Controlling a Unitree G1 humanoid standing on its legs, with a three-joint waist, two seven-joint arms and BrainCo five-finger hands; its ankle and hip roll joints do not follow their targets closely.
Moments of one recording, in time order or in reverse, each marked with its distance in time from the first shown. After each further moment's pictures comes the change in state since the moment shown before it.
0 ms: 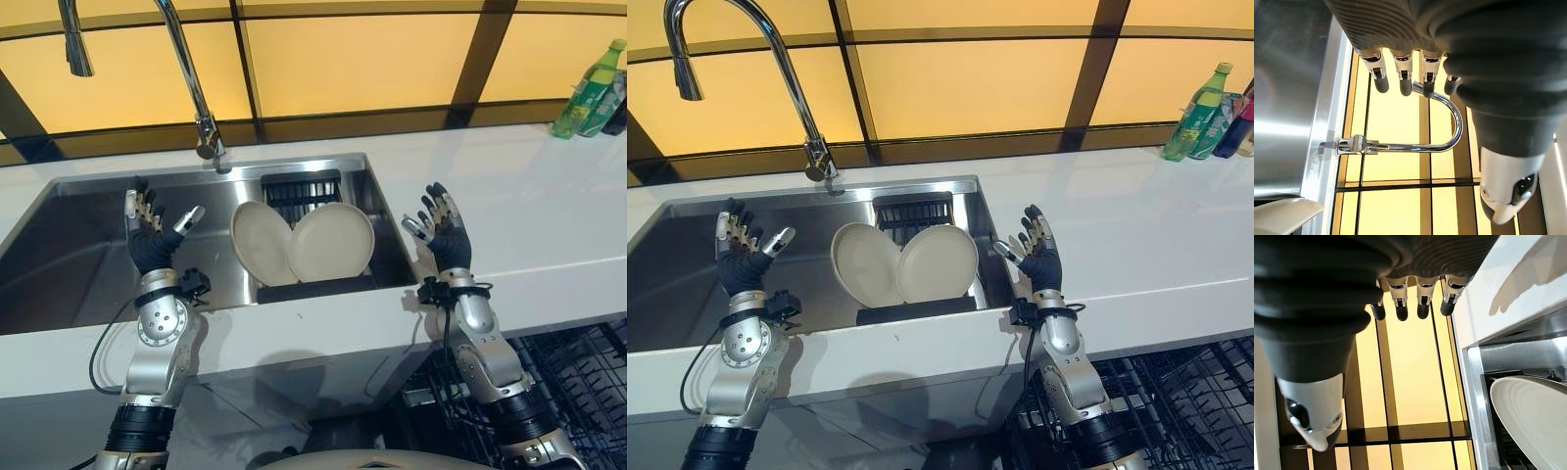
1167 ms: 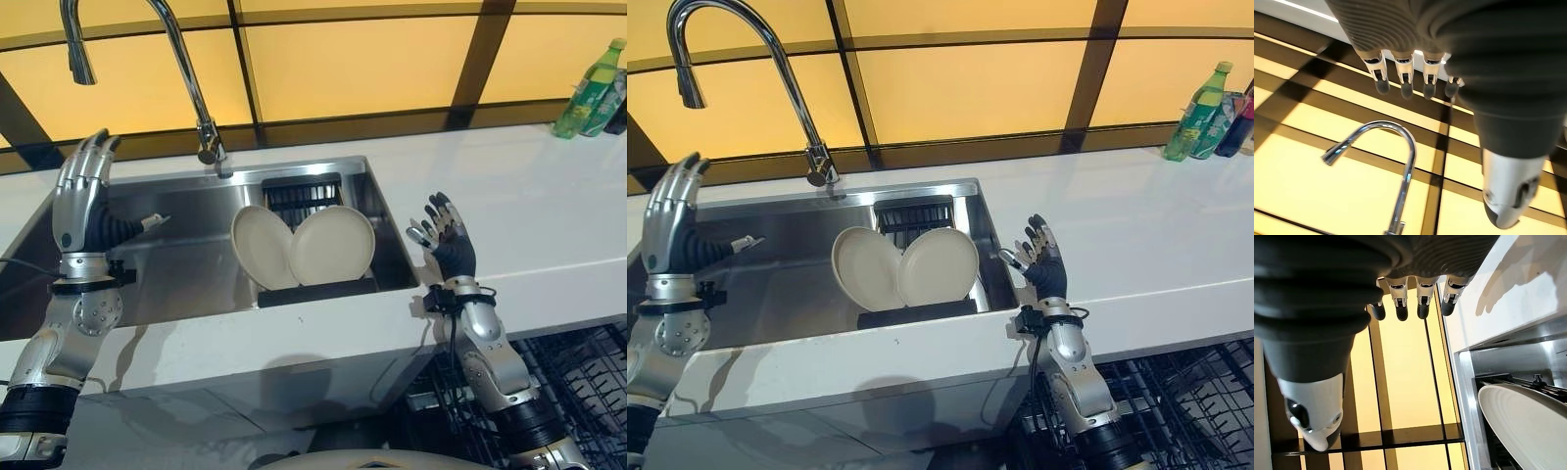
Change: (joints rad) left arm -0.026 0.460 0.069 0.249 0.885 -0.126 0.152; right arm 0.042 -0.045 -0.001 0.000 0.037 0.000 0.012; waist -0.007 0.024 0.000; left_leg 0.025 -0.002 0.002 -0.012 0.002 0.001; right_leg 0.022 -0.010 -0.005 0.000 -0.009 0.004
